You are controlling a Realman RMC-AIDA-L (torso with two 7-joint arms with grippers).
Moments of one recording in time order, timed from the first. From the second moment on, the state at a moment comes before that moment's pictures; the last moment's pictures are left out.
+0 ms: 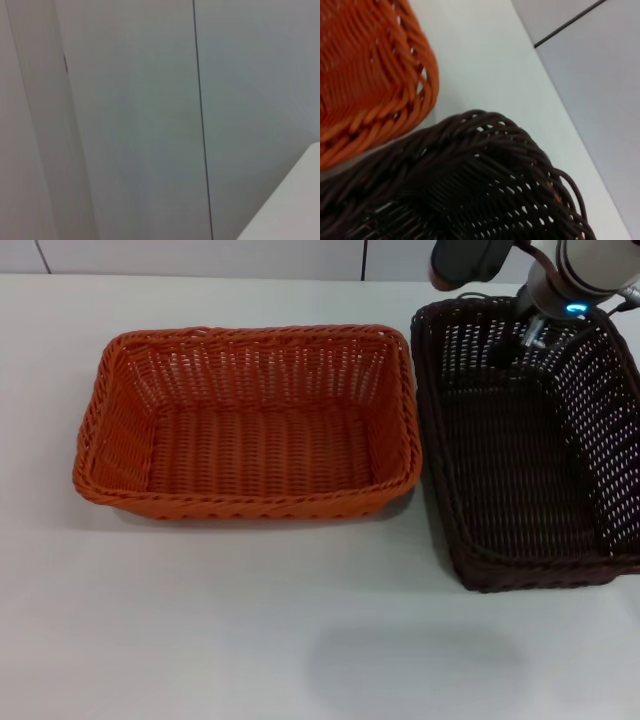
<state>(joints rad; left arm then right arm) -0.33 -2.03 1.05 0.15 -0.37 0.78 0.15 1.04 2.07 -1.51 -0.69 0.12 0.95 -0.62</state>
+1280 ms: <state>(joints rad) -0.35 -2.03 1.05 0.15 -0.37 0.78 0.16 1.02 2.07 -1.51 -0.82 0.21 1.09 -0.71</state>
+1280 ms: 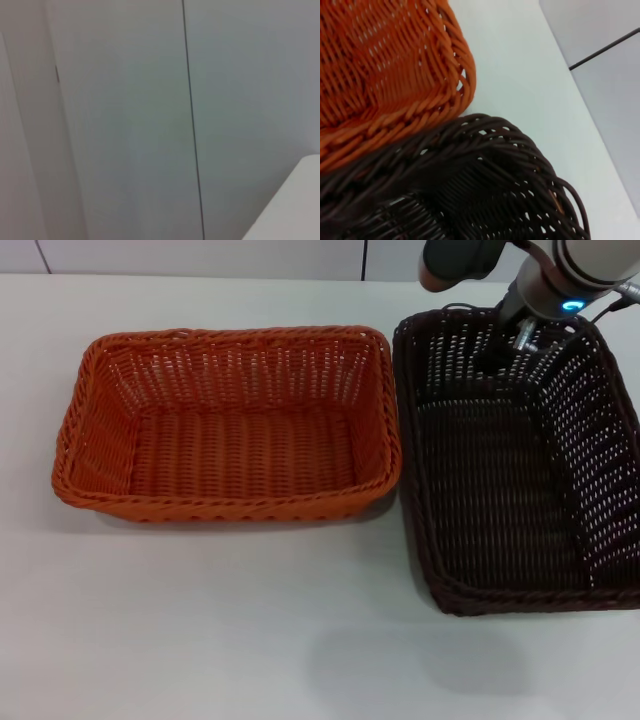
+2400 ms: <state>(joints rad) -0.36 -2.02 1.05 0.17 -0.37 0.78 0.16 0.99 2.07 -1.25 -1.08 0.33 1.42 -0.97</state>
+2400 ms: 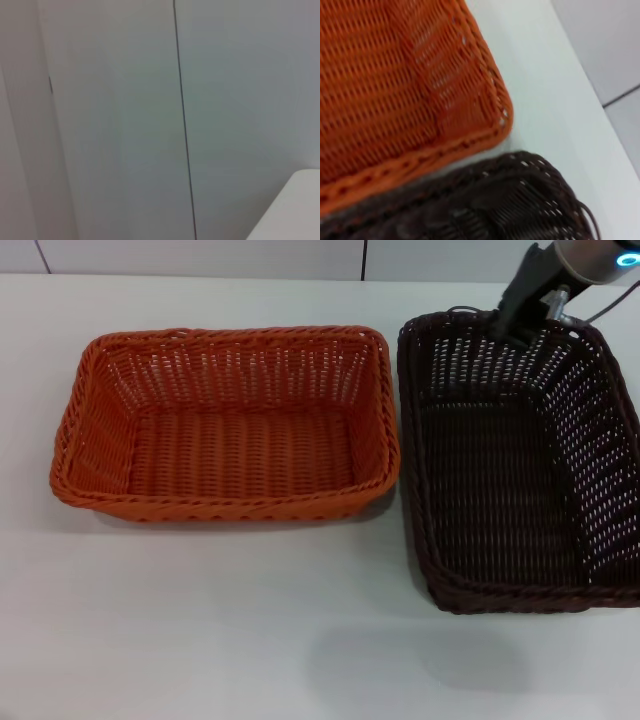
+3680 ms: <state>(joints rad) -0.34 -2.04 1.05 0.16 -0.37 0.78 0.16 0.89 2.03 -1.58 -1.47 0.84 1.76 -0.45</state>
